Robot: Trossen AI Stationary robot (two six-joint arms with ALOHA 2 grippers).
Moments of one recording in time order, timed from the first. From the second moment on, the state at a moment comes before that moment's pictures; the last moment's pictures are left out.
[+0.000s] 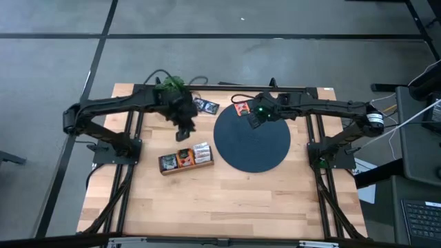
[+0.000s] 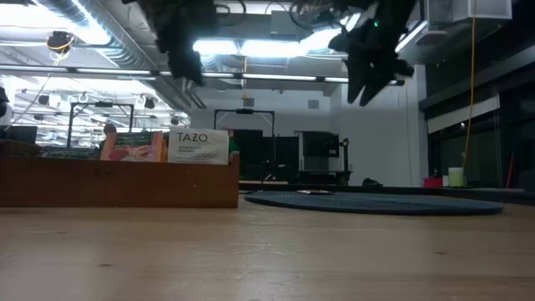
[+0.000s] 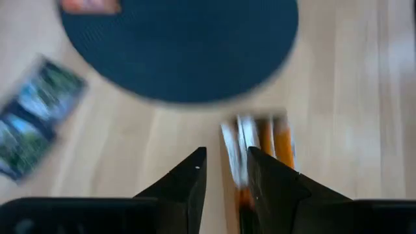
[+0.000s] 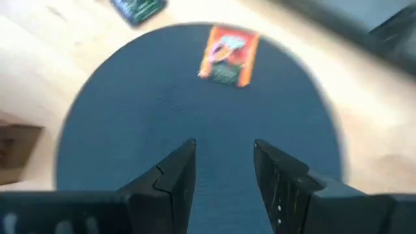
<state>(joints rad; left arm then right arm) 0.33 1.31 1.15 -0.84 0.24 0.02 -0.23 1.44 1.27 -0.96 0.34 0.70</state>
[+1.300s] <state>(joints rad) 0.60 1.75 1.38 -0.55 0.02 -0.33 -0.40 1.32 0.75 -0.03 -0.11 0.62</state>
